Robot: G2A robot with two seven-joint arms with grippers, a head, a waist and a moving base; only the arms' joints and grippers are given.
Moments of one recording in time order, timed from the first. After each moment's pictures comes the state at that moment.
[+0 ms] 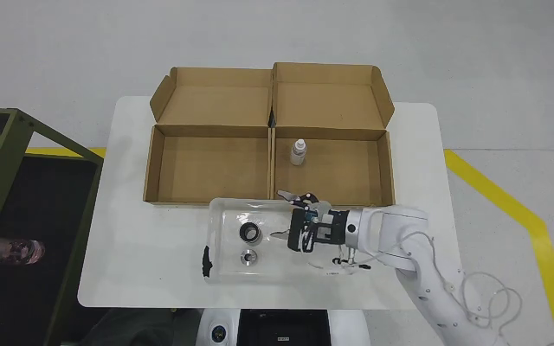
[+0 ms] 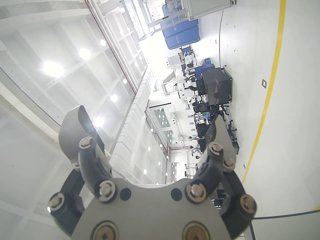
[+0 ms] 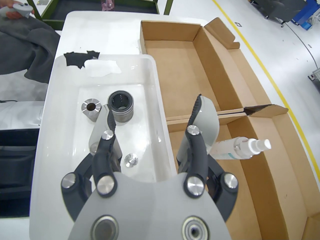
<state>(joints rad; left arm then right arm) -0.19 -0.18 -0.57 -1.44 2.04 -0.23 0.13 -1.23 -1.14 1.10 -1.97 -1.36 -0.87 0.39</state>
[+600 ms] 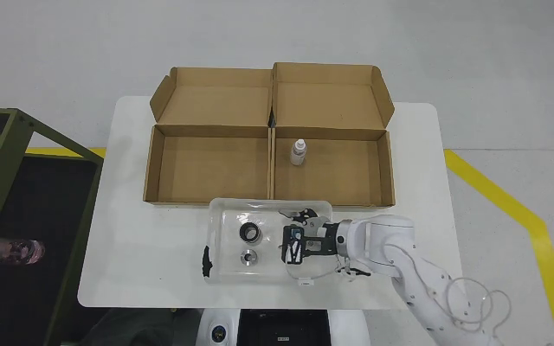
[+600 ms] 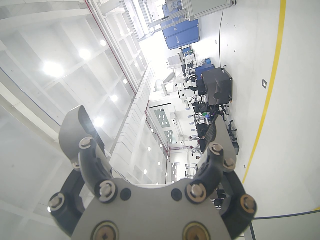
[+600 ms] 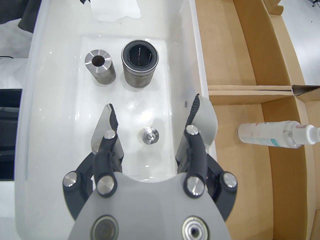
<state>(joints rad) -0.19 -0.18 -0.57 -1.44 2.04 -0.23 0.13 -1.23 -1.13 1.03 -1.92 -1.49 -0.88 0.47</state>
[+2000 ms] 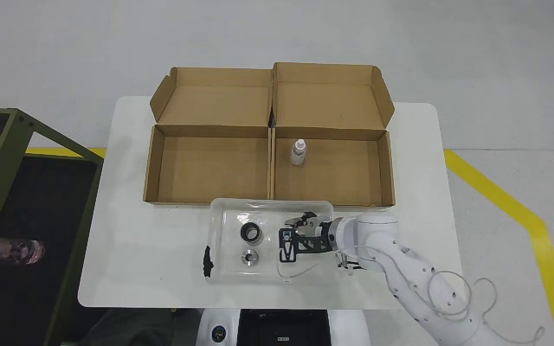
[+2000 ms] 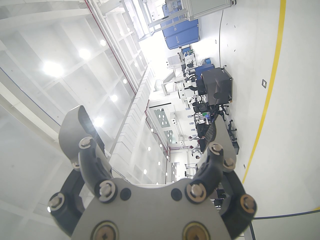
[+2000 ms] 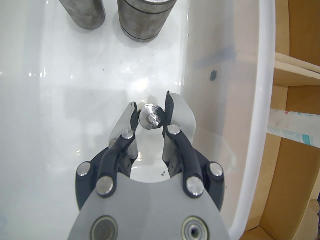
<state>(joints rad) -0.19 -0.18 -0.57 -1.44 2.04 -0.23 0.13 -1.15 -1.13 0.93 -1.83 -1.61 -0.90 0.58</state>
